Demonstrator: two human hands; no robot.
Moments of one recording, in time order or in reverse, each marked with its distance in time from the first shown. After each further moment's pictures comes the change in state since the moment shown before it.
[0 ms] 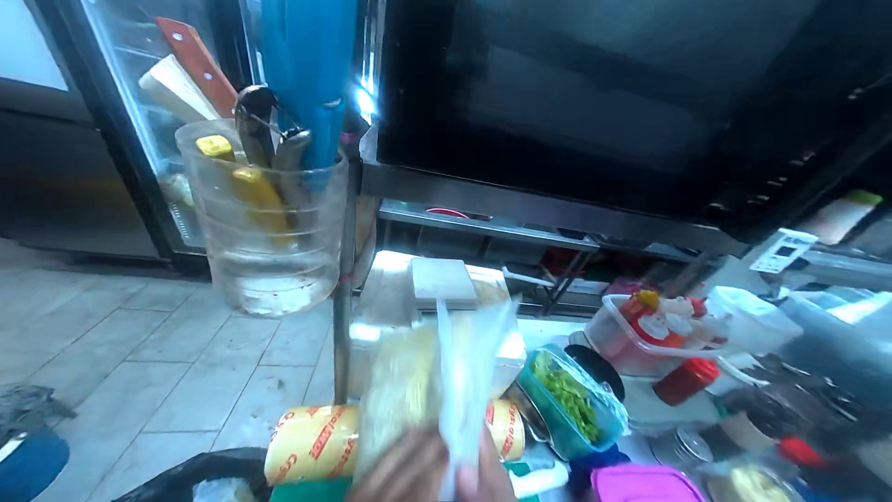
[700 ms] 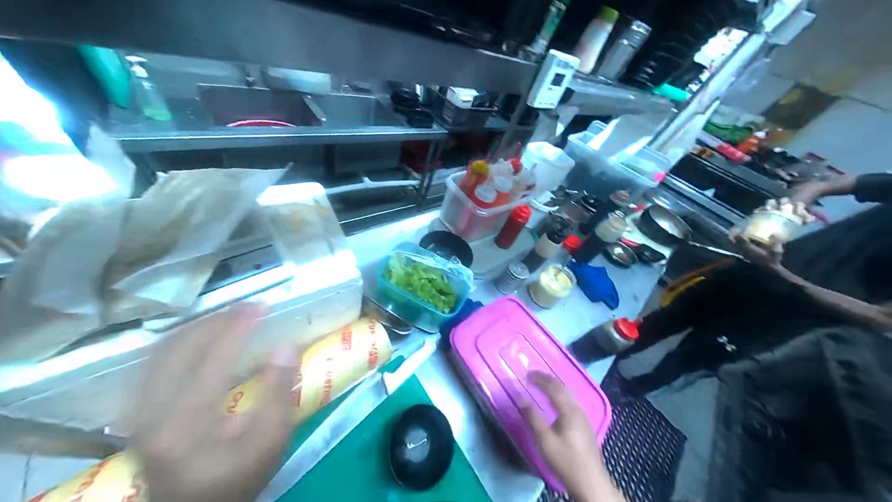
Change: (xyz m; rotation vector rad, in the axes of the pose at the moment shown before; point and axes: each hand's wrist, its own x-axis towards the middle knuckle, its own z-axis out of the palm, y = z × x) left_hand 0.057 -0.050 0.093 0.036 -0.263 0.062; right_hand -0.196 0.028 -0.239 -1.219 0.784 0.330
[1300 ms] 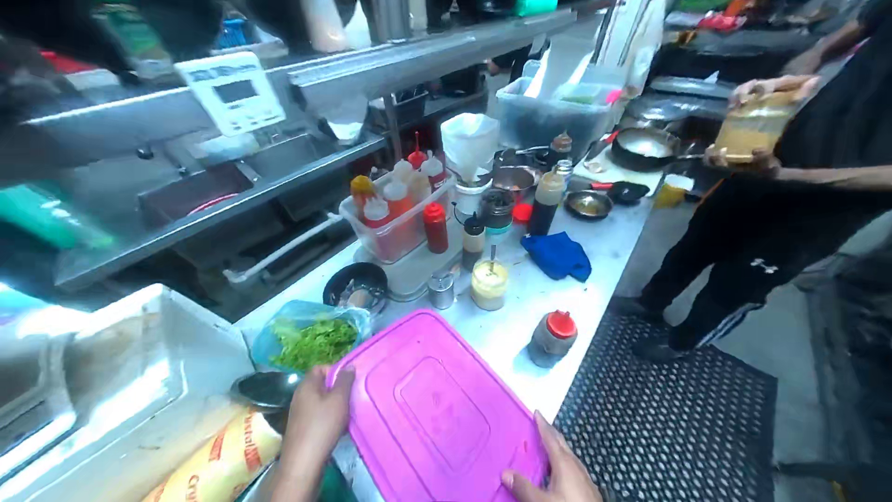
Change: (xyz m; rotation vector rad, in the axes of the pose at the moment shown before) left_hand 0.002 0.152 0.278 0.028 -0.549 -0.768; right_hand 0.008 0.183 -0.075 0.330 -0.274 0.415
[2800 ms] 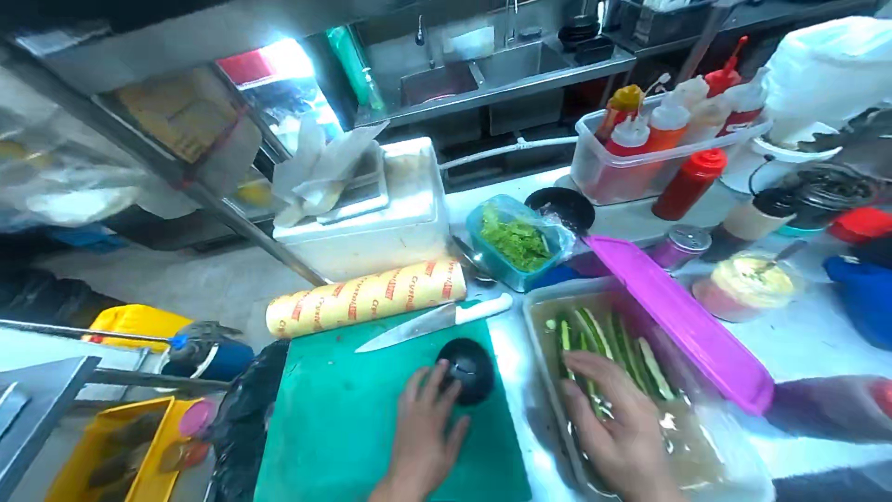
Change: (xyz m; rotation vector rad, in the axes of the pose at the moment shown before) left_hand -0.192 -0.211 -0.033 0.462 0.138 0.252; right_hand 0.013 -0.111 0.116 0.107 -0.031 -1.042
